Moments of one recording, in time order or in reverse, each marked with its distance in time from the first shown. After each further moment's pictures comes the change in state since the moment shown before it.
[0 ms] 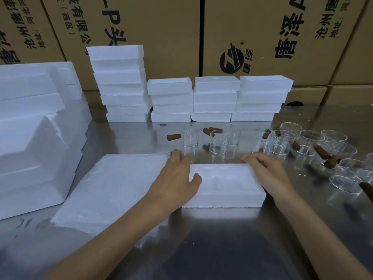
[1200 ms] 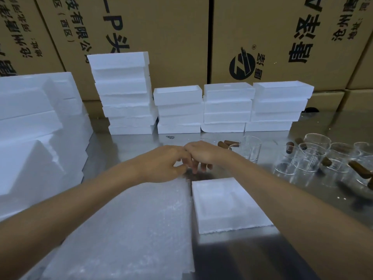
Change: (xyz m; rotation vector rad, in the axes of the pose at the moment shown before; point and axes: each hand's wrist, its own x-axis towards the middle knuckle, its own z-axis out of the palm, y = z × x) left_hand 0.101 -0.077 -0.068 0.077 -0.339 0.383; right_hand 0.101 -0.082 0.164 -0.686 -0.706 -0.035
